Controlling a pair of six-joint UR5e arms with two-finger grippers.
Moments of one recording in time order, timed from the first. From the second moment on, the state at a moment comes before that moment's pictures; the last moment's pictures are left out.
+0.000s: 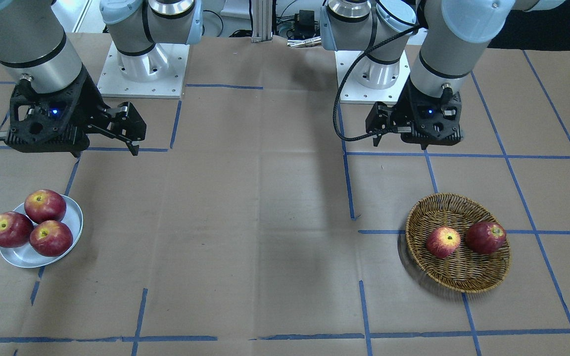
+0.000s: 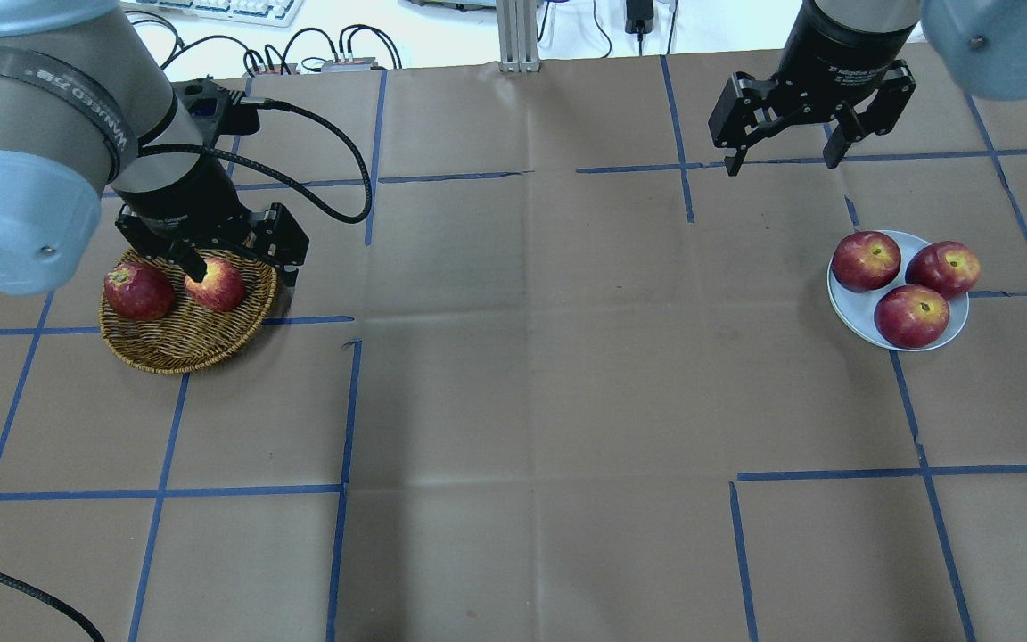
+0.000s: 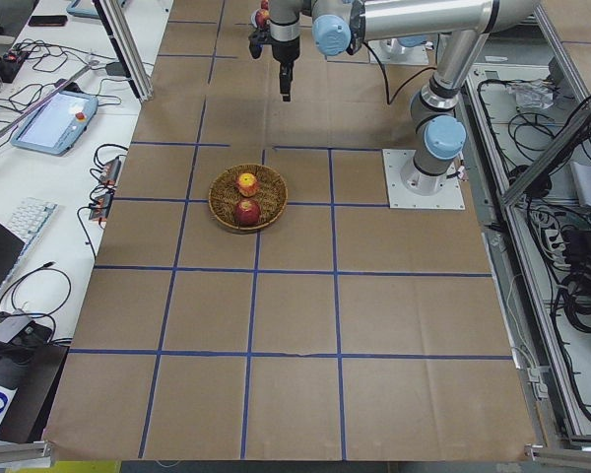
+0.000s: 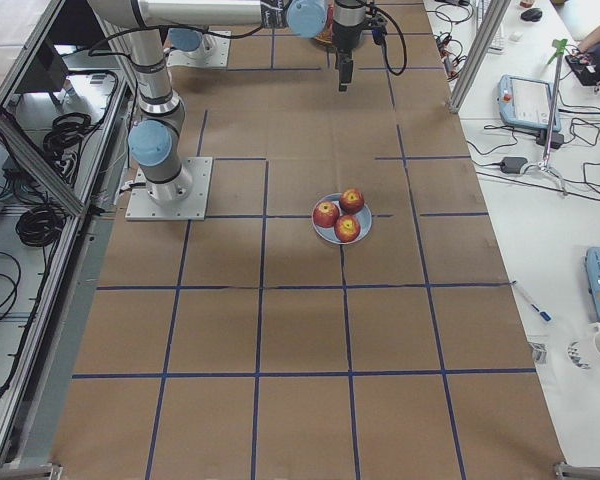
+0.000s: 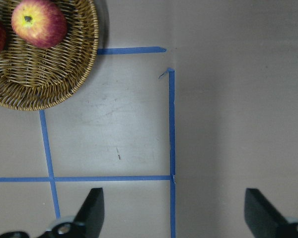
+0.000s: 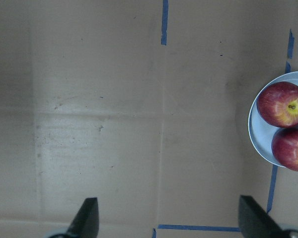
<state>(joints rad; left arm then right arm) -1.51 -1.58 -1.73 -1.42 1.62 0.17 1.56 -1.46 1.47 -1.58 -1.56 -0.06</state>
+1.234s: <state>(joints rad) -1.25 -1.94 -1.76 -0.98 1.58 0.46 1.56 -1.46 1.47 -1.58 -1.56 -0.06</state>
